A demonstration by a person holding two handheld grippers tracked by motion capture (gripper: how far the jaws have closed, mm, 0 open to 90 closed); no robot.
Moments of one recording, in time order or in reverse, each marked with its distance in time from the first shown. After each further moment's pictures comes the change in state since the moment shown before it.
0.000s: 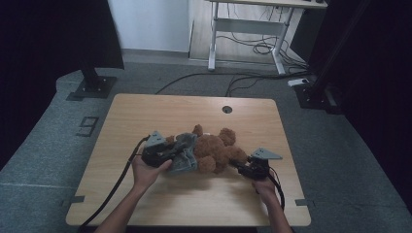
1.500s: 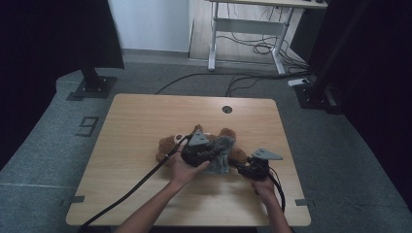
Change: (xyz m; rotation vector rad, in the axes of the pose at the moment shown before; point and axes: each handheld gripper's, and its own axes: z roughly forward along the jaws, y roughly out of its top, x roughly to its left) left arm -0.097 0.040 0.091 0.077 -0.140 0.112; right arm -0.001 -0.003 0.001 -0.009 0.009 0.039
